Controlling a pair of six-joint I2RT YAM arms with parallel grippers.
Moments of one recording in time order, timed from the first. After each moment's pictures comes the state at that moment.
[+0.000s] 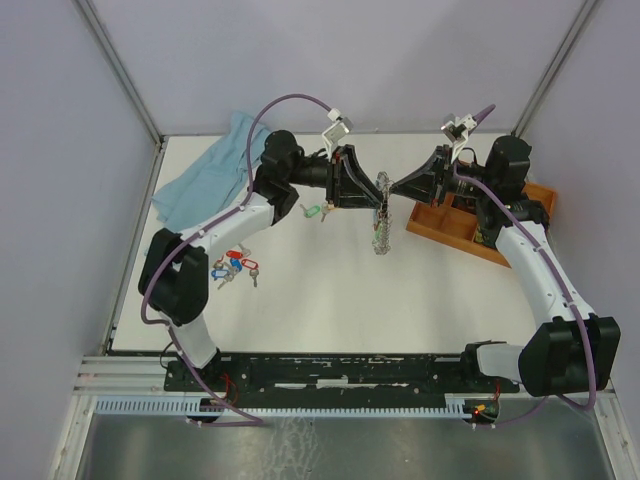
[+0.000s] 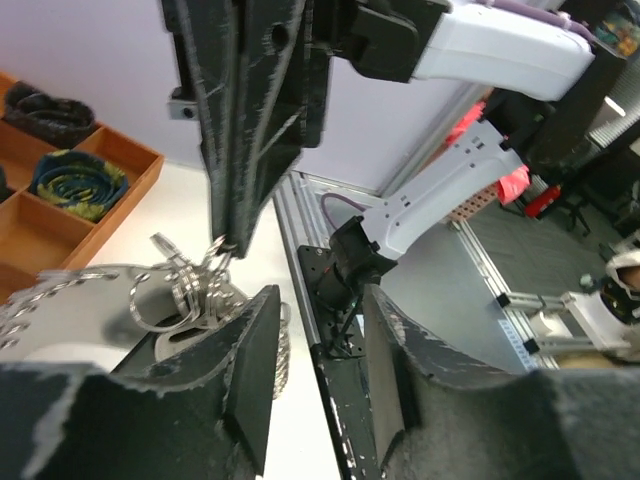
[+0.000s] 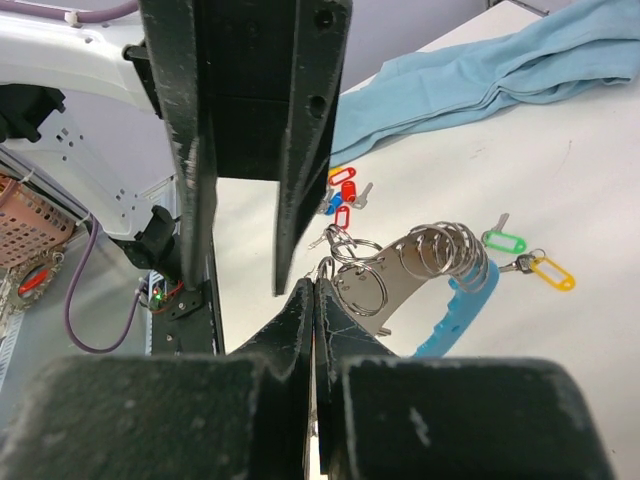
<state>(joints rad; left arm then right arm) -0.58 1.78 1.38 0.74 1.23 -0.78 0.08 1.27 1.09 0.10 -1.20 0.32</state>
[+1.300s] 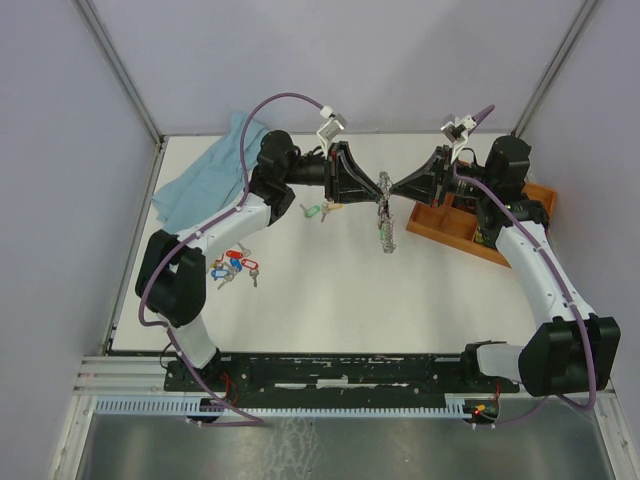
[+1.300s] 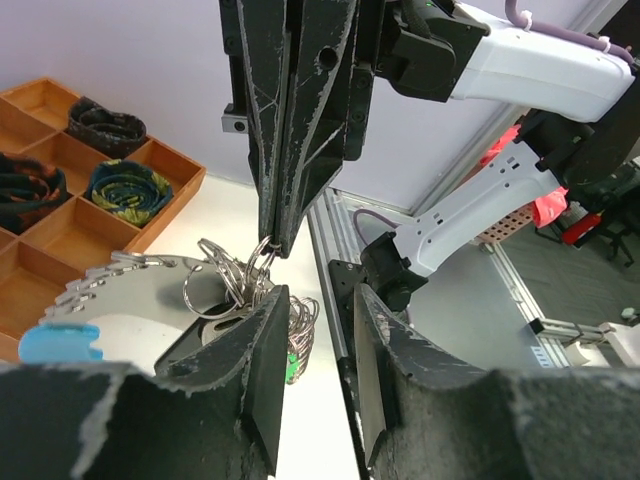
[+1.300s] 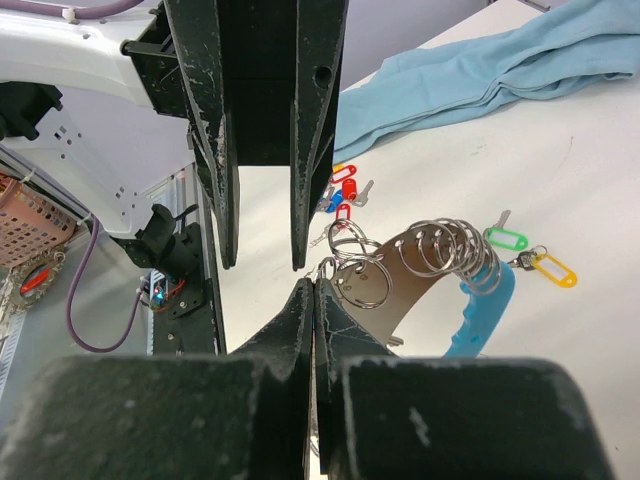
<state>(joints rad) -0.57 1.75 1.36 0.65 1.15 -0.68 0.08 1.27 1.09 0.09 -1.20 0.31</state>
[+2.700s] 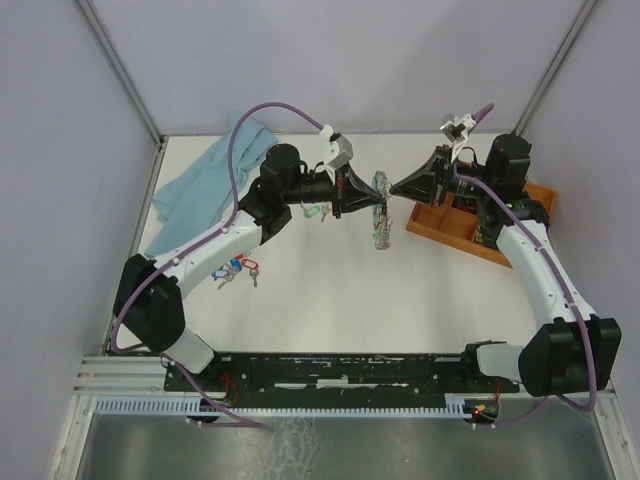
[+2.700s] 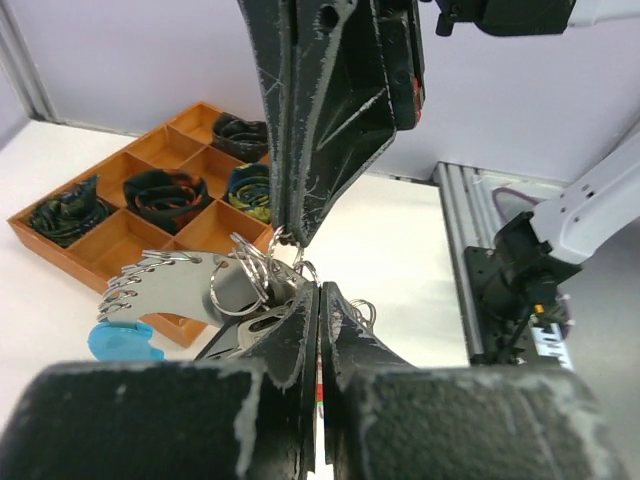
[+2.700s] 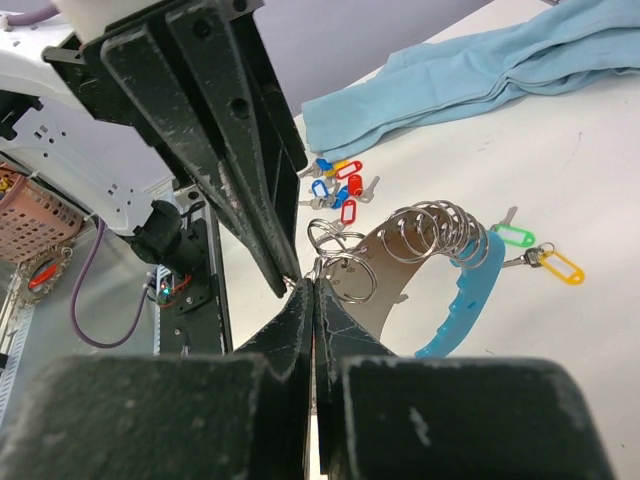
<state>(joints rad) -0.65 1.58 1.27 0.35 0.88 -0.18 0.08 1.27 1.11 0.05 -1.21 0.29</state>
